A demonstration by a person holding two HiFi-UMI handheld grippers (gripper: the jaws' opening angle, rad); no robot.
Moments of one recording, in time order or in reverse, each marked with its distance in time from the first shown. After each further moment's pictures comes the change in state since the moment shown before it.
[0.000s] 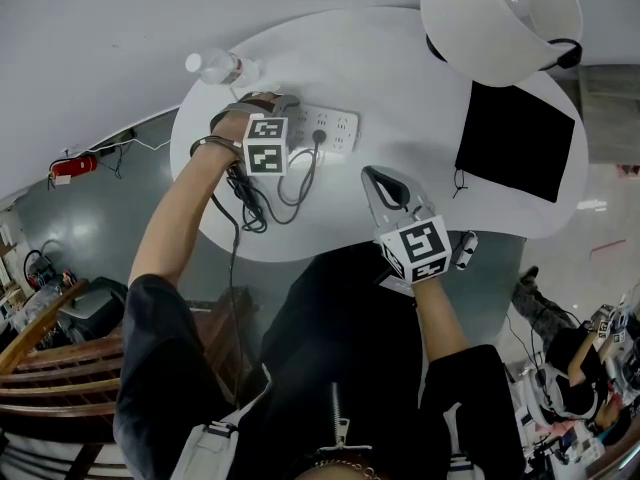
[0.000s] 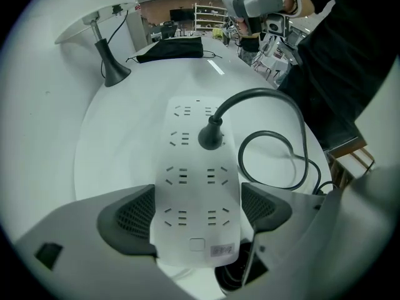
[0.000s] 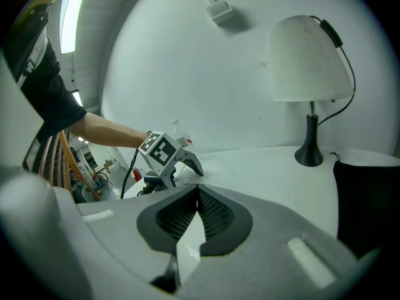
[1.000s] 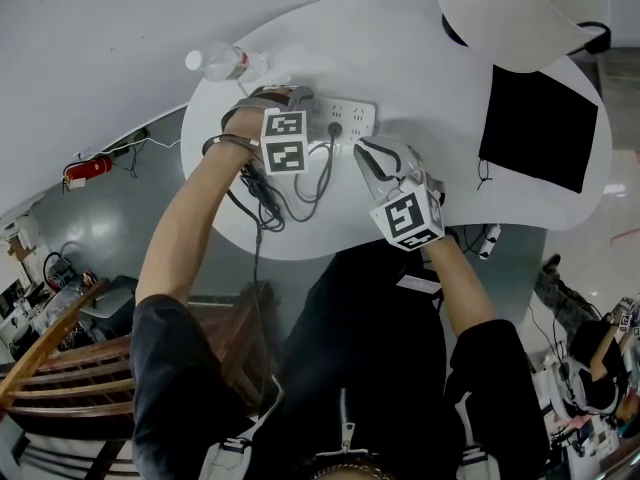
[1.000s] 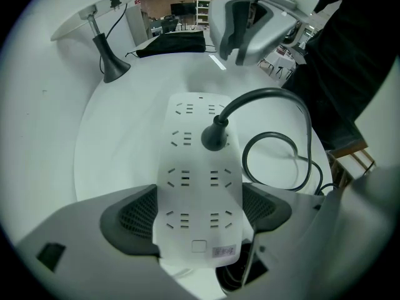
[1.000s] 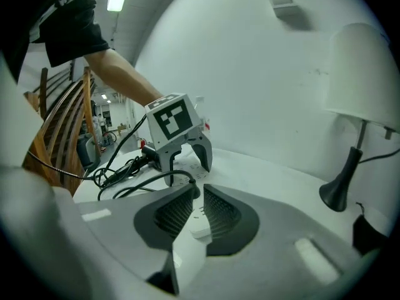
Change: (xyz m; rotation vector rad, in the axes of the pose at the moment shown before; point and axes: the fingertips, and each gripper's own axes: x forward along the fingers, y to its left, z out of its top) left arm 0.003 0.002 0.000 -0.010 0.047 0.001; right arm 0.070 0.007 -0.023 -0.389 0.063 0.061
